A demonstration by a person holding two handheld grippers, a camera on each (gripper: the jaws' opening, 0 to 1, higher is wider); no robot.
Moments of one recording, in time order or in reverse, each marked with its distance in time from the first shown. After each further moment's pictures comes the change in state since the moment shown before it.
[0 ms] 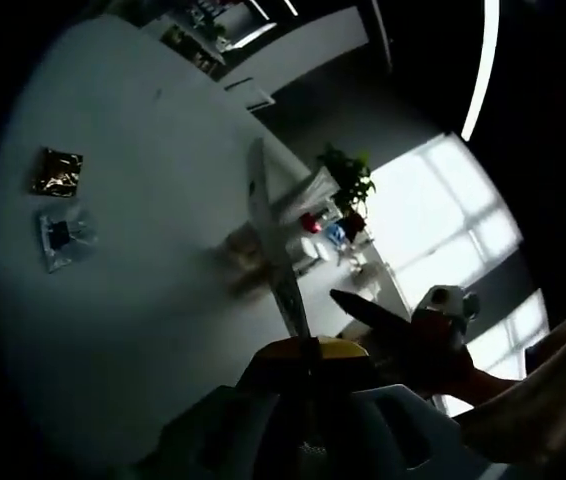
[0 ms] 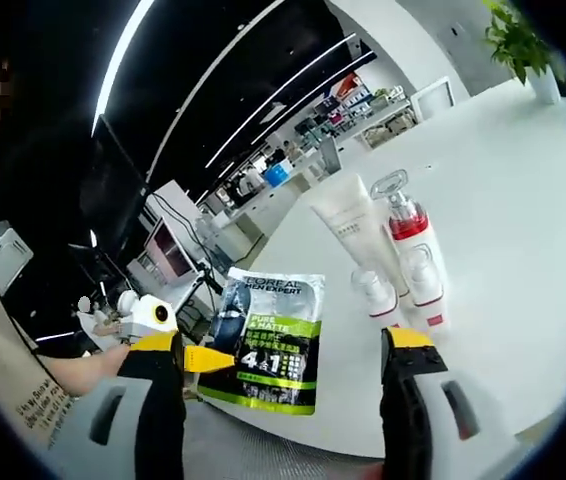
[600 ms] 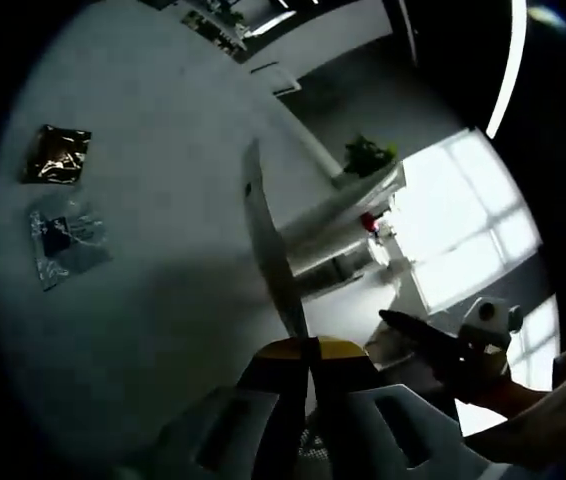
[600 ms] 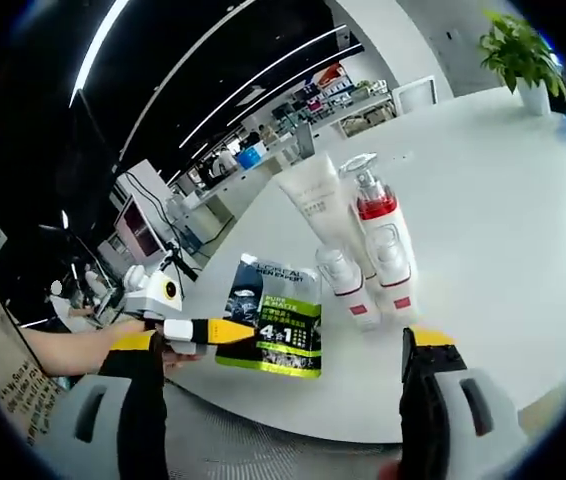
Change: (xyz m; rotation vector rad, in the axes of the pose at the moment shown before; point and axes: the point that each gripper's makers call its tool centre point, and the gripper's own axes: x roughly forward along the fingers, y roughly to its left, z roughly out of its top) left arm 0.030 0.054 0.008 -0.034 0.049 0.079; right arm -0.002 -0.019 -0.020 -0.023 0.078 -0.109
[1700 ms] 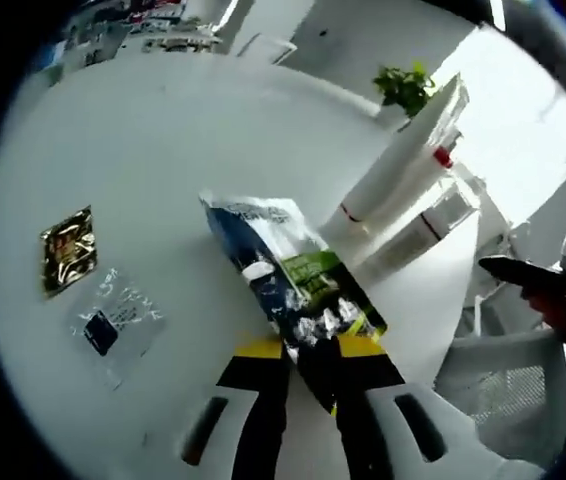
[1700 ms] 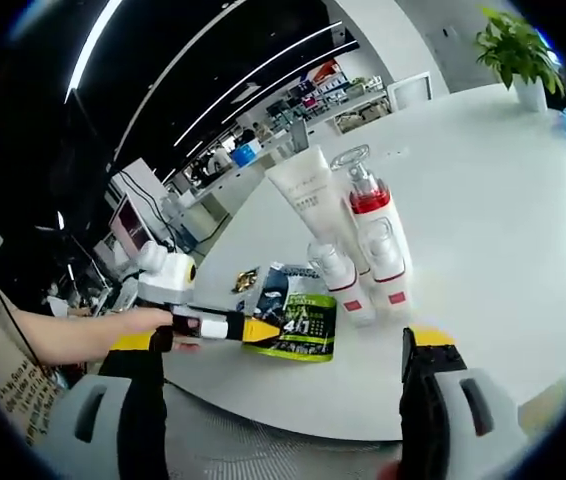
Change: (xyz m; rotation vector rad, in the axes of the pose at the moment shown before) left arm 0.011 0.064 0.006 0.429 0.224 0.399; right arm -0.001 -0.005 -0.001 0.018 0.001 -0.018
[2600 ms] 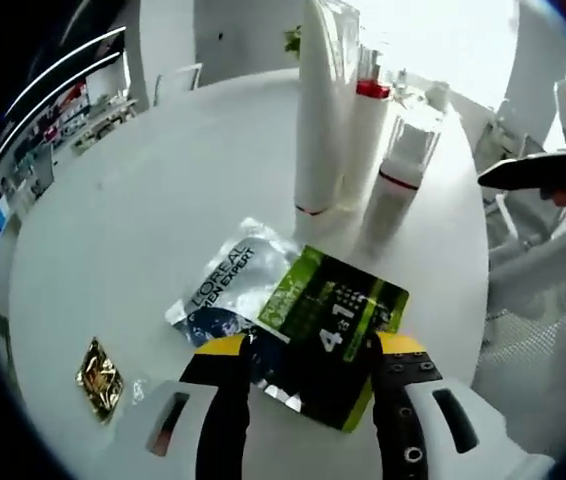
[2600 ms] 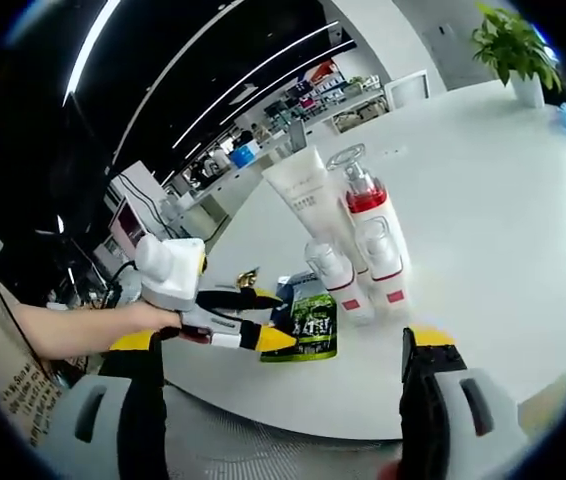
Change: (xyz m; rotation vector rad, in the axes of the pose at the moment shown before) left arm 0.021 -0.008 0.014 0.445 0.064 0.042; right arm -0.001 -0.003 0.000 0.017 -0.002 -0.001
